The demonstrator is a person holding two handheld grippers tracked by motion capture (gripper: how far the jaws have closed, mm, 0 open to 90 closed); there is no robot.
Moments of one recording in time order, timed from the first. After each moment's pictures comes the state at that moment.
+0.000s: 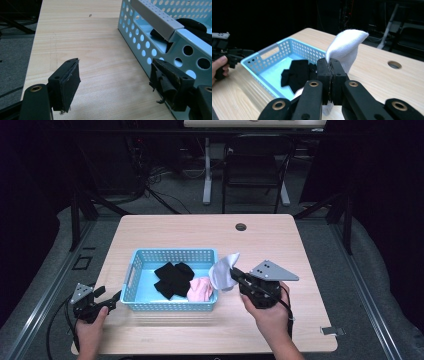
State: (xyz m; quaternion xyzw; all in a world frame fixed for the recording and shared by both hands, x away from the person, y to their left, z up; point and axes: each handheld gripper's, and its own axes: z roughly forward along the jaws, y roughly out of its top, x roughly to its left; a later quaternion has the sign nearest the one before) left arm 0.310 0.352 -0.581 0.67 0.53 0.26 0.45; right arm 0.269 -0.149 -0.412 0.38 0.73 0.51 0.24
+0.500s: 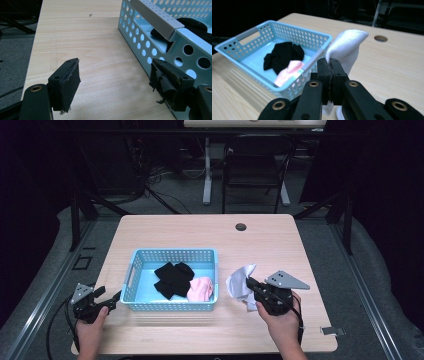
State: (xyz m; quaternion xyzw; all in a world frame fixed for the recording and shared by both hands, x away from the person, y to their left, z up) left arm 0.310 0.352 -0.582 0.67 0.53 0.26 0.45; right arm 0.271 -0.186 -0.457 0.43 0.73 0.48 0.23
